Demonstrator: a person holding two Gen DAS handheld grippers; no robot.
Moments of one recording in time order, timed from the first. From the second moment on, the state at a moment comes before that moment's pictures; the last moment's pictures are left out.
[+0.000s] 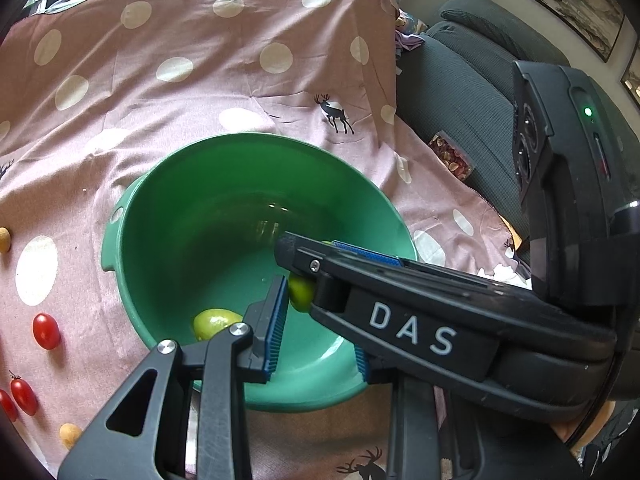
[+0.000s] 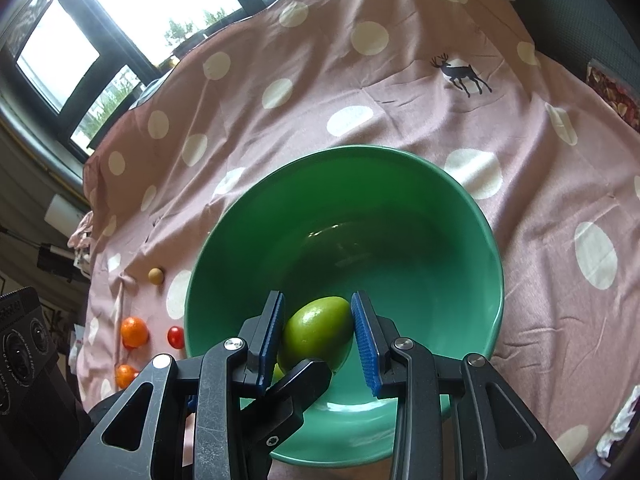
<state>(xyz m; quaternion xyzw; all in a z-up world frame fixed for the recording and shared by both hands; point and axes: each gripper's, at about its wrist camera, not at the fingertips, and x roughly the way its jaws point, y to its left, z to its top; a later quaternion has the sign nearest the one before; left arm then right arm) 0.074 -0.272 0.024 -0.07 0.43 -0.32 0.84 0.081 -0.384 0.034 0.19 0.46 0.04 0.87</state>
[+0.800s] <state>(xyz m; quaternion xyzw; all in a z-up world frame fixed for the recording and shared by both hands) 0.077 -0.272 0.017 -0.08 0.45 -0.32 0.83 0.086 -0.379 0.029 0.17 0.48 0.03 0.86</state>
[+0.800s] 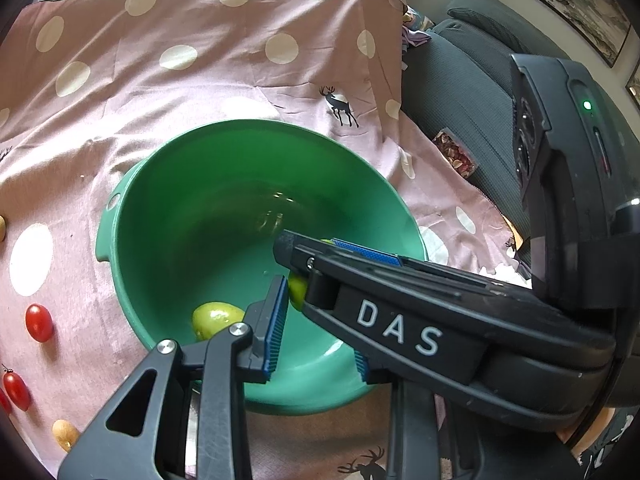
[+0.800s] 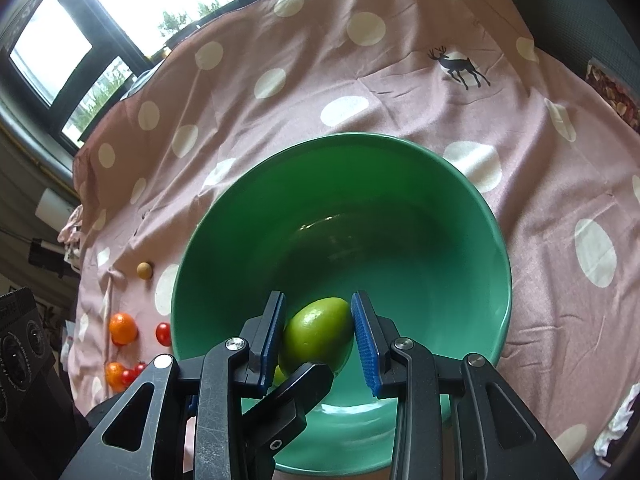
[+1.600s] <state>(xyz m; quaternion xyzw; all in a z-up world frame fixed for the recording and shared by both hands) 0.026 -0.134 0.059 -0.14 0.37 -0.20 0.90 0.067 -0.358 0.064 0.14 0.41 0.01 0.90</state>
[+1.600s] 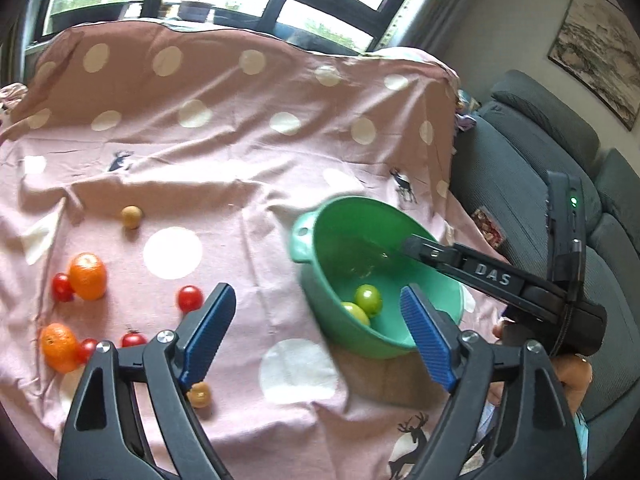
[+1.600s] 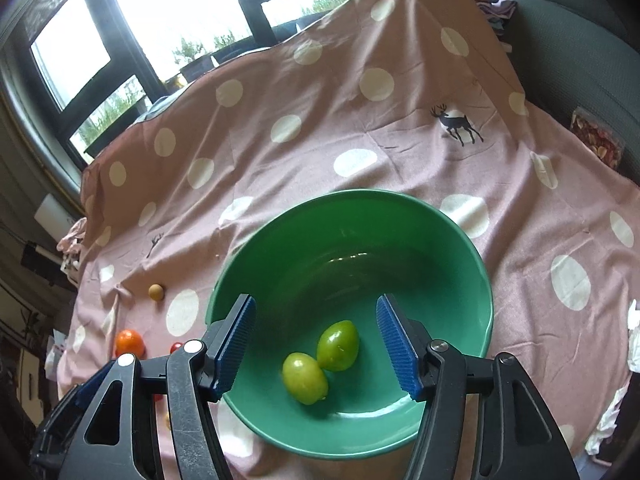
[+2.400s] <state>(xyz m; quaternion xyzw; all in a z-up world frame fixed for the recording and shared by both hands) -0.007 0.079 0.033 -0.25 0.33 0.04 0.91 0.061 -0.274 0.058 0.12 0.37 0.11 0.91</state>
